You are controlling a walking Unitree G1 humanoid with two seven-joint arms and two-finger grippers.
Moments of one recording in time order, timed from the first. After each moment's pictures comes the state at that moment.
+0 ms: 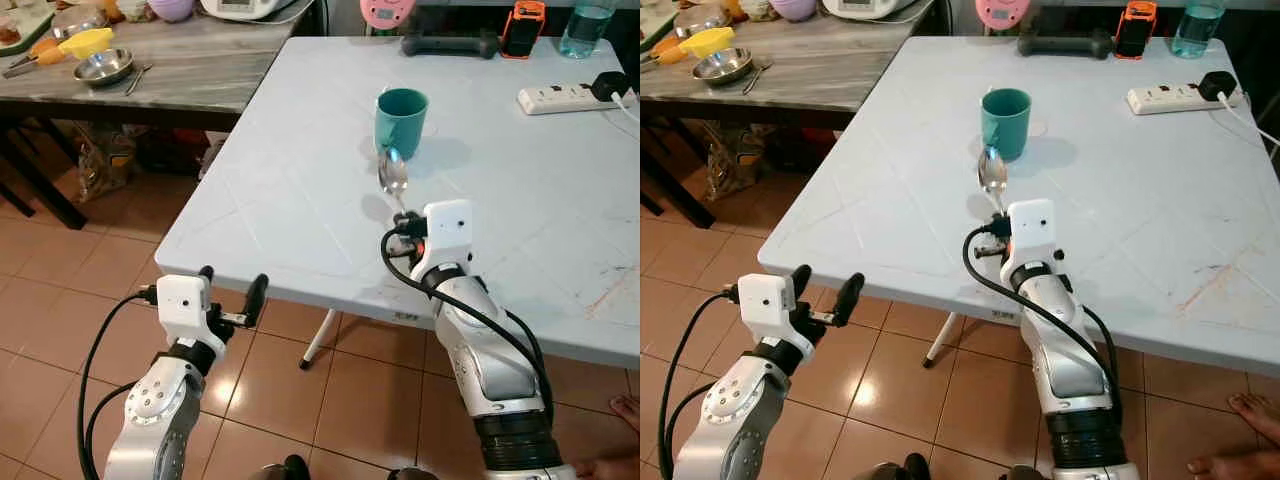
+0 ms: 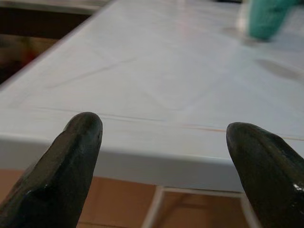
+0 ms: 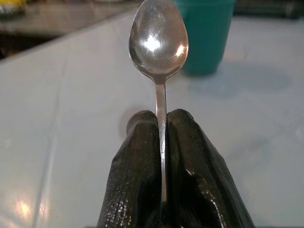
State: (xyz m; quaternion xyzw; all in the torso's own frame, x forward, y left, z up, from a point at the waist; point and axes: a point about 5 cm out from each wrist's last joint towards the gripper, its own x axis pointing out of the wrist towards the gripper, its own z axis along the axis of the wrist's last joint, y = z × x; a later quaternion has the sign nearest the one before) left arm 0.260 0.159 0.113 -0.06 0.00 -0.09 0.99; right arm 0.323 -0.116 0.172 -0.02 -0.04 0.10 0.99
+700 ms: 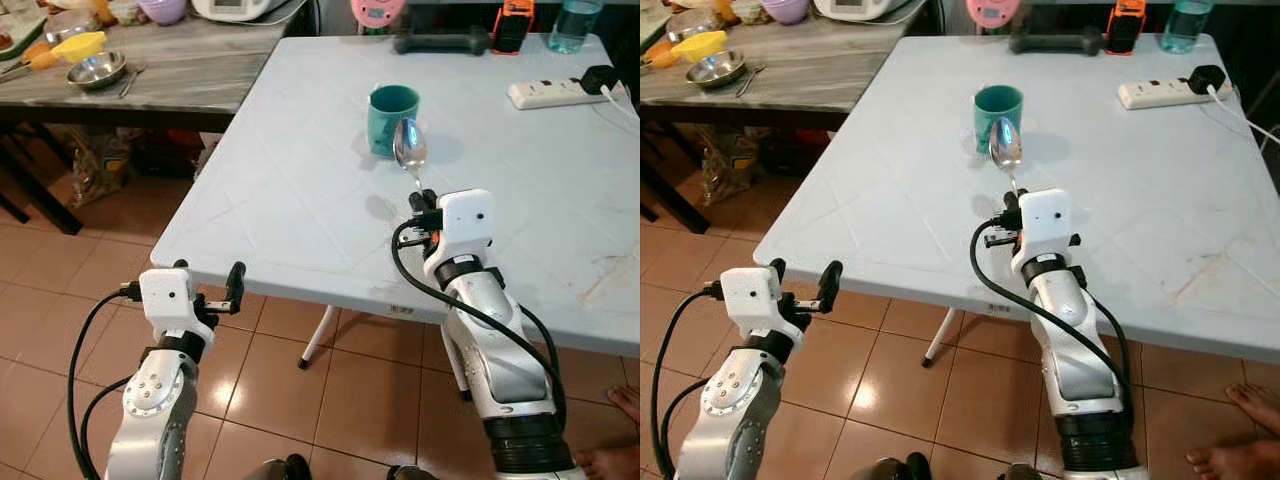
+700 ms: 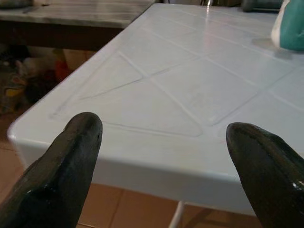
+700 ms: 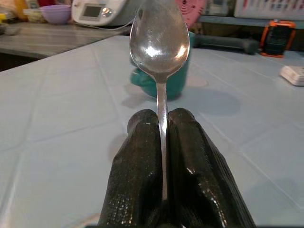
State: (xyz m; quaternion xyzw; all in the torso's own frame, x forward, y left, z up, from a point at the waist) left arm 0.267 0.165 0.115 -0.07 -0.02 -0.03 1.00; right arm 0.321 -0.126 0.182 -0.05 -0.09 0.08 0.99
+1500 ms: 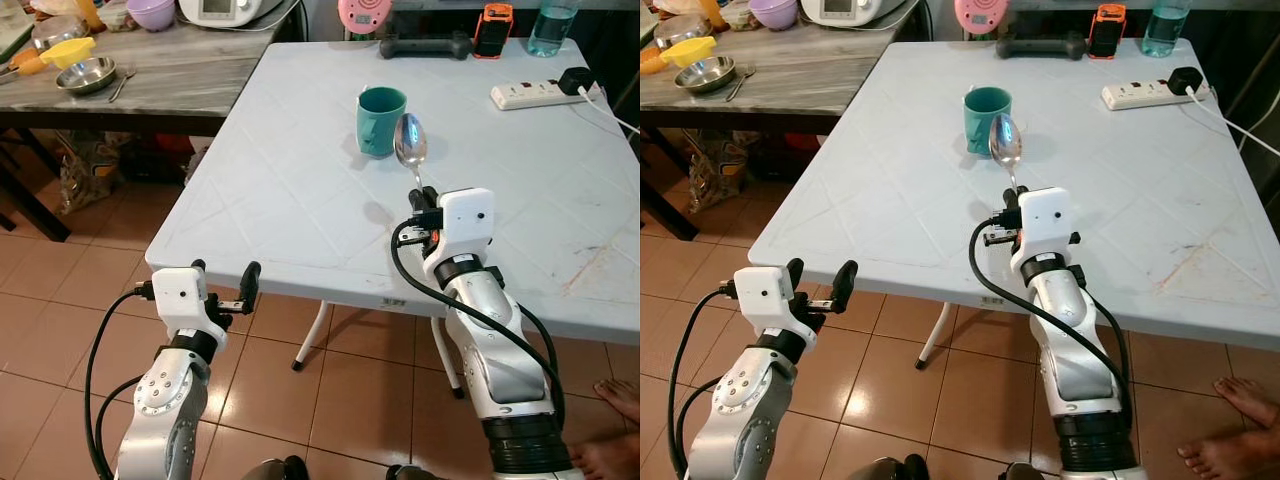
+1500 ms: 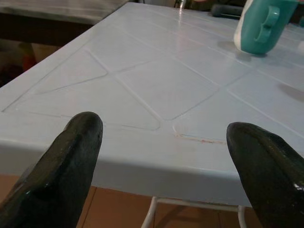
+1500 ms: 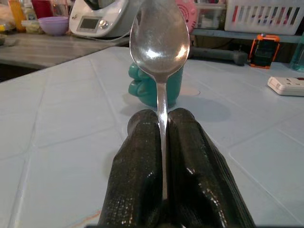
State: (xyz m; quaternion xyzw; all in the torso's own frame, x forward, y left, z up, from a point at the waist) left arm 0.267 0.152 0.113 -0.09 -0.02 -0.07 0.99; right arm 0.320 -0.124 0.184 -0.05 -0.10 0.08 0.99
